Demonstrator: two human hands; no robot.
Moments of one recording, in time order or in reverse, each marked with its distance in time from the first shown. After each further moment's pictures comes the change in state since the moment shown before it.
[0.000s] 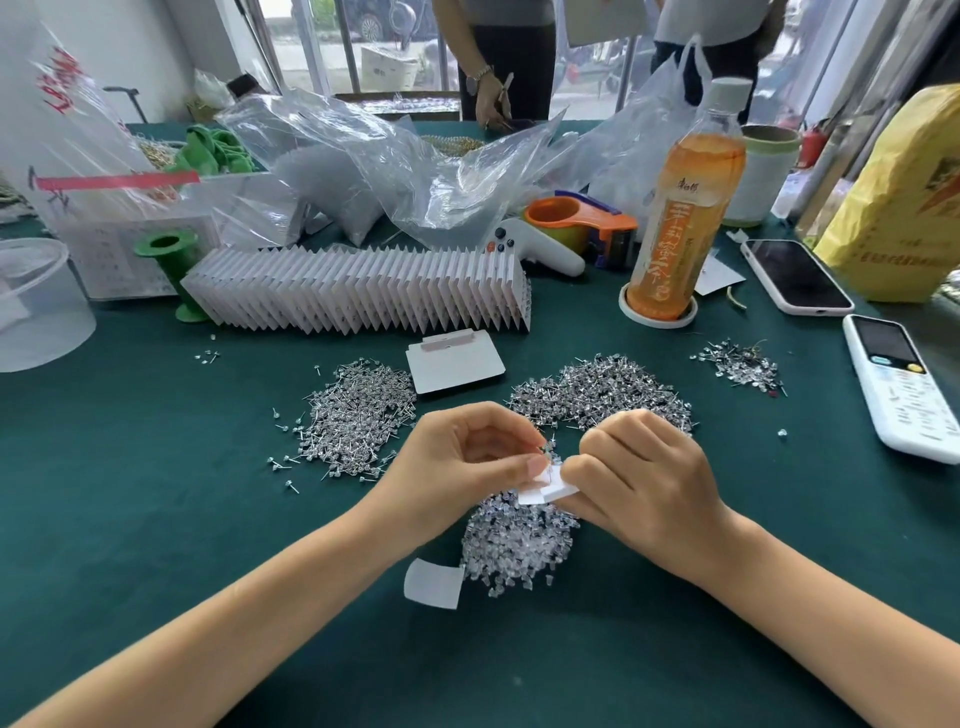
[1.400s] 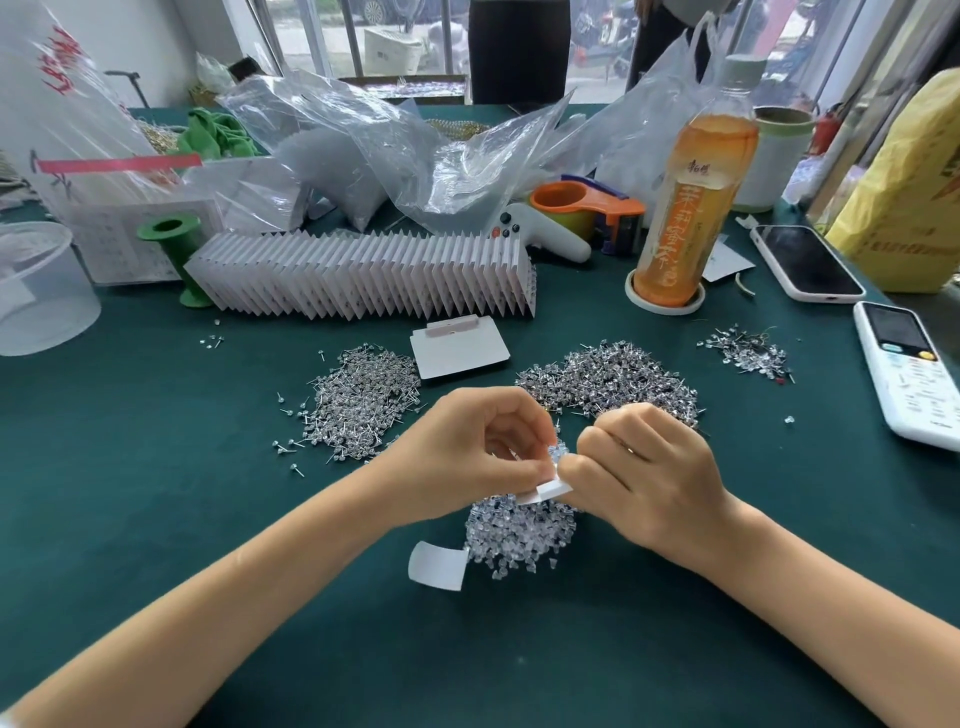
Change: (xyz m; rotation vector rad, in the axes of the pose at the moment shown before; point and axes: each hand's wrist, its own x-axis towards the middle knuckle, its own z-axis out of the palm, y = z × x) left_hand 0.006 0.010 -0.004 0.325 -0.184 0.064; right_hand 0.006 -0.004 -0.004 -0.099 -0.029 -0.053
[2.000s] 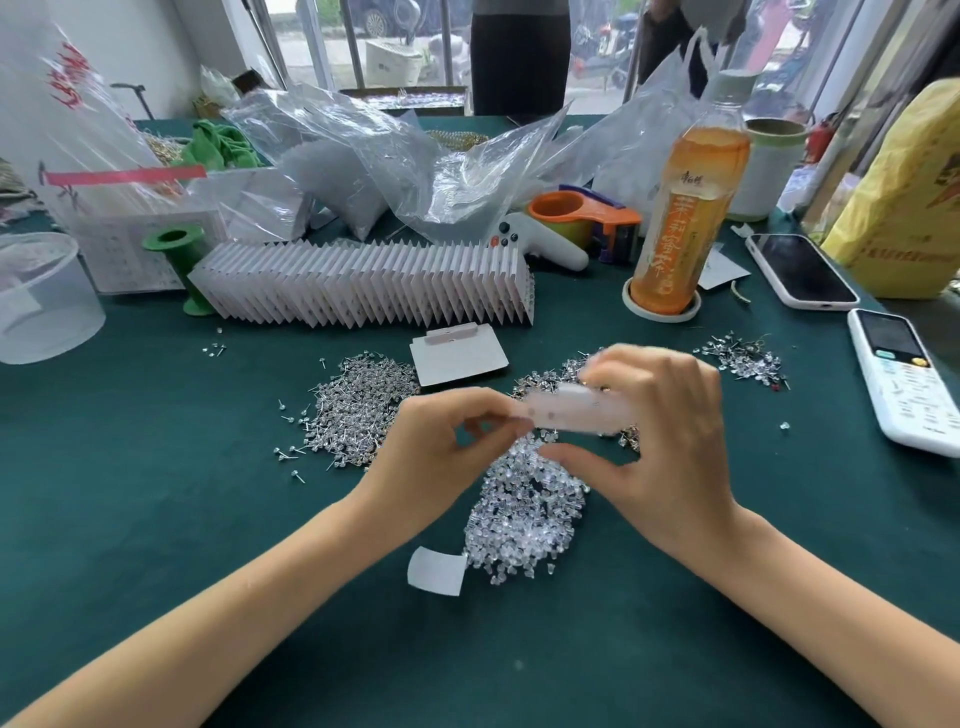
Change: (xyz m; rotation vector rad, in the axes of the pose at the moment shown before) left_hand -0.003 -0.016 0.001 0.276 0.414 0.287; right_hand 0.010 0.002 -0.004 0.270 -0.011 0.599
